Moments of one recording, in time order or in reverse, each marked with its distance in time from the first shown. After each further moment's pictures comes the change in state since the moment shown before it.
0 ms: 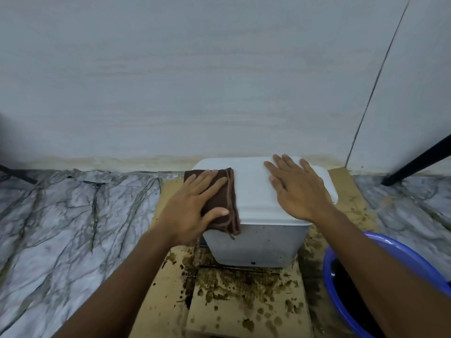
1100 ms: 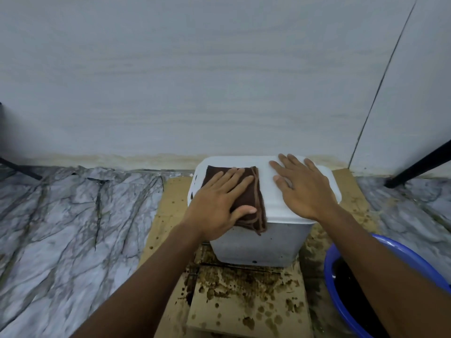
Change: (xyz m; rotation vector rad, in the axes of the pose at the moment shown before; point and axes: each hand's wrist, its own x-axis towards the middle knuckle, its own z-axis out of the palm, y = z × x) left_hand 0.025 0.037 0.014 0.165 0.031 0.095; right_hand -0.001 0.000 -0.005 0.019 0.018 0.001
